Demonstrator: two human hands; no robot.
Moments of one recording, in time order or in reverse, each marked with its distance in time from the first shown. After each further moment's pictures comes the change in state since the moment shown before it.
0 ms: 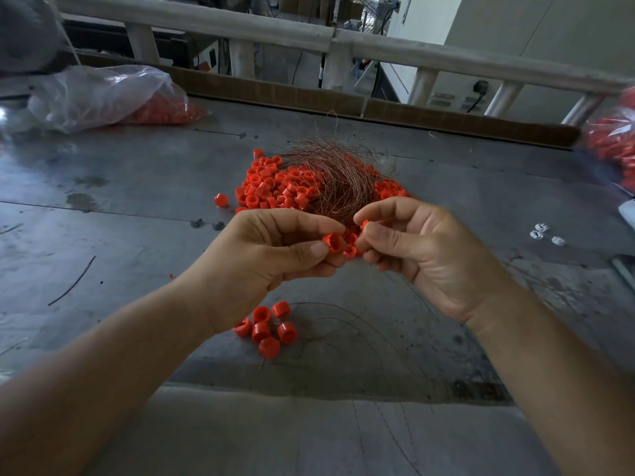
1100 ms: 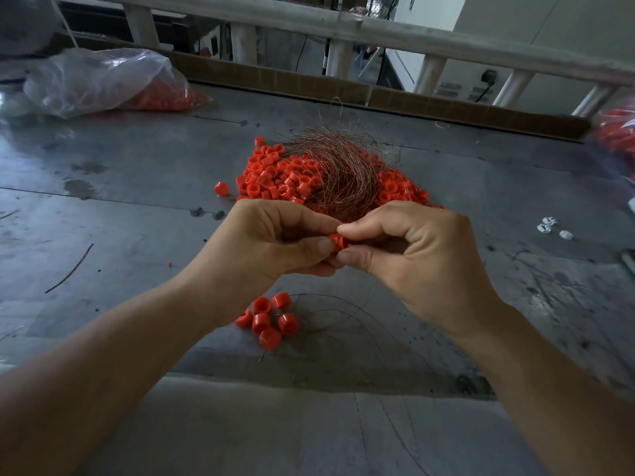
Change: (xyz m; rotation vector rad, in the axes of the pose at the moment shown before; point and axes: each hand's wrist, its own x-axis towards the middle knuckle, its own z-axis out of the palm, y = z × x) left_hand -0.001 0.002 0.007 0.184 0.078 0.034; right_hand -0.006 0.009 0.019 -0.744 0.175 -0.546
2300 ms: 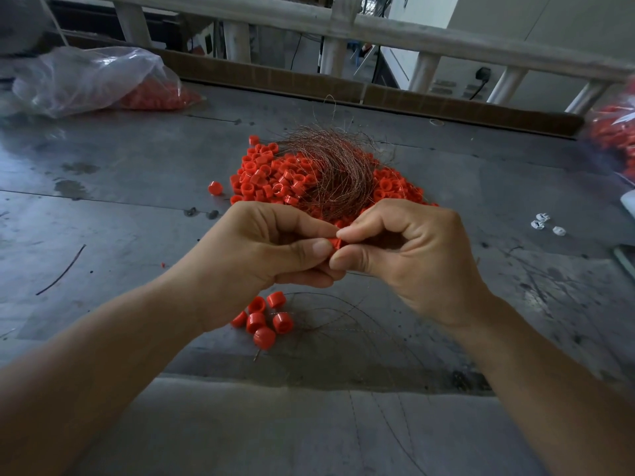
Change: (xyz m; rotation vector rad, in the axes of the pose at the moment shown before) left_hand -0.004 0.003 -0.002 -0.097 -0.103 -0.095; right_hand 0.001 0.005 0.000 0.192 -0.010 -0.025
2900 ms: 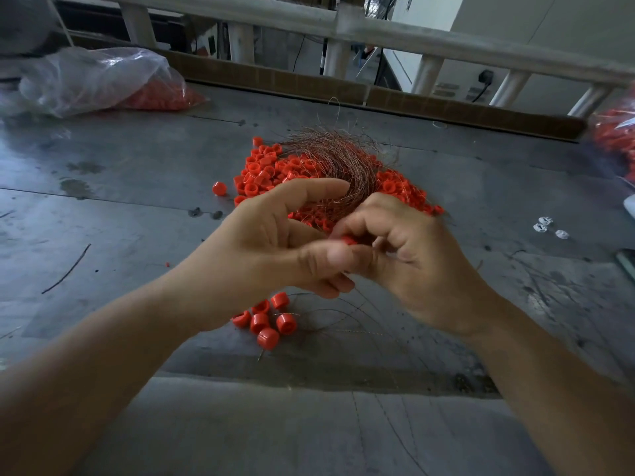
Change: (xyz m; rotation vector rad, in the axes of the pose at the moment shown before) left_hand -0.005 0.005 0.001 0.080 -0.091 0.118; right_hand 0.003 -0.006 -0.002 -0.091 -0.224 0.014
